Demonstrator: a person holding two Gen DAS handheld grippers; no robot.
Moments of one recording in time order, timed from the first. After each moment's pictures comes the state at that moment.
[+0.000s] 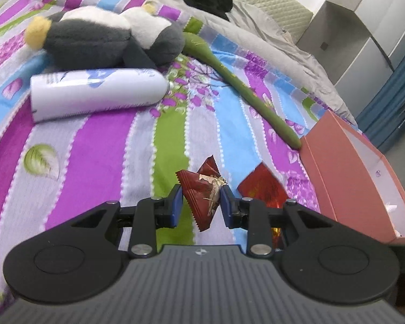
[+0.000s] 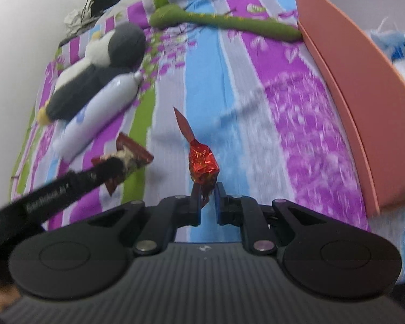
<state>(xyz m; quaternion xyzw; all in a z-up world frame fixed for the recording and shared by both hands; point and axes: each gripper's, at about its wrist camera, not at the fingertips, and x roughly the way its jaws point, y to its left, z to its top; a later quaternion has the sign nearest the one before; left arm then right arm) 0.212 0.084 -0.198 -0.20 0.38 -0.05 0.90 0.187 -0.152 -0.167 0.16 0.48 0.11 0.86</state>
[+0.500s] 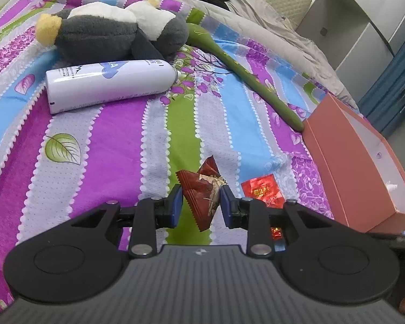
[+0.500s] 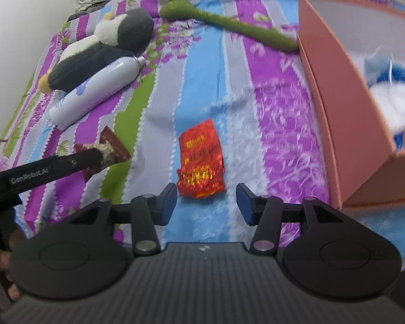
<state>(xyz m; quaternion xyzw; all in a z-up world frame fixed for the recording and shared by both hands) 0.194 0.097 -0.192 -0.17 0.40 -0.06 0.90 0.165 -0.156 -0.152 0.07 0.47 0.12 0.87</state>
